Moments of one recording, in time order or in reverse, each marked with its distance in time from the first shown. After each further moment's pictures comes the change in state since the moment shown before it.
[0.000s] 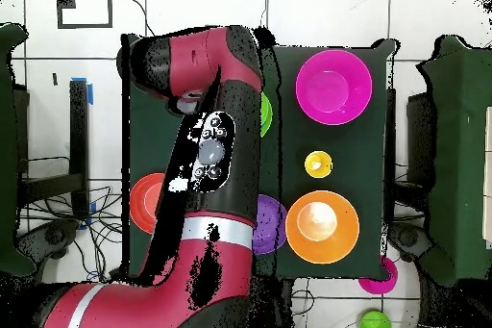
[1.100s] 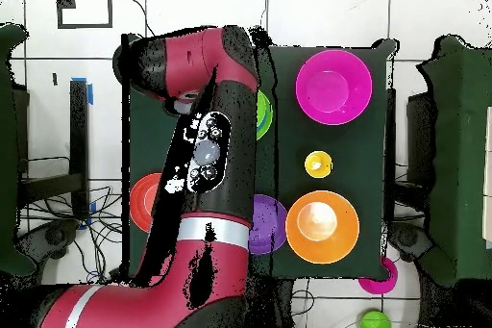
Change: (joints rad) arm 0.007 0.000 0.000 0.000 0.000 0.000 0.000
